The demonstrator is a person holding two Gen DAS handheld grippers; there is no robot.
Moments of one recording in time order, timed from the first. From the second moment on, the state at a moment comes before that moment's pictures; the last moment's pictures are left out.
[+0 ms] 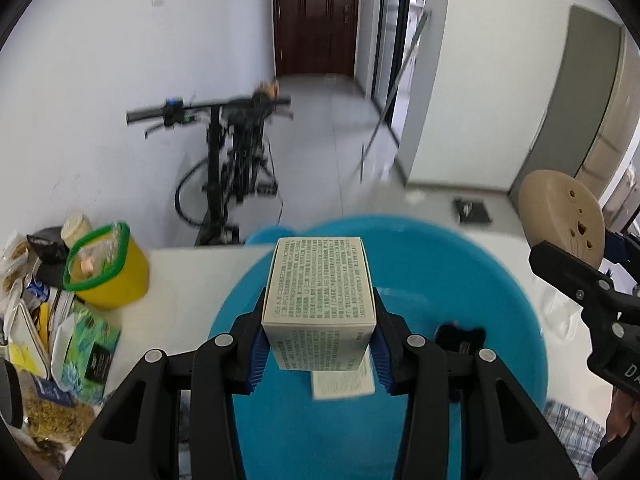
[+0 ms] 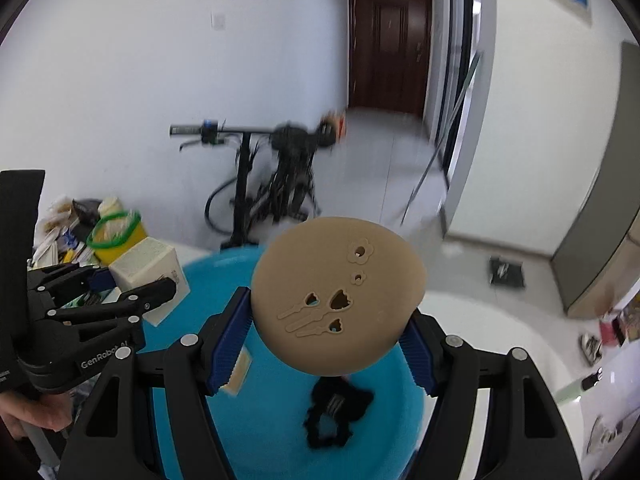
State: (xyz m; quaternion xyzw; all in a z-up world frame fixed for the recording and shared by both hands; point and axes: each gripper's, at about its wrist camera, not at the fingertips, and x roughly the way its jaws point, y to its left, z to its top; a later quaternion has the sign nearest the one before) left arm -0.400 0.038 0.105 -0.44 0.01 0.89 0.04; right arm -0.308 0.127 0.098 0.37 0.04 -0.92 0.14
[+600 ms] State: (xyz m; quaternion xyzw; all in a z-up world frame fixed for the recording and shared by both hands) left arm -0.420 0.032 0.051 -0.55 -0.01 0.83 0.04; right arm -0.338 0.125 0.042 0.49 0.05 -0.86 0.14
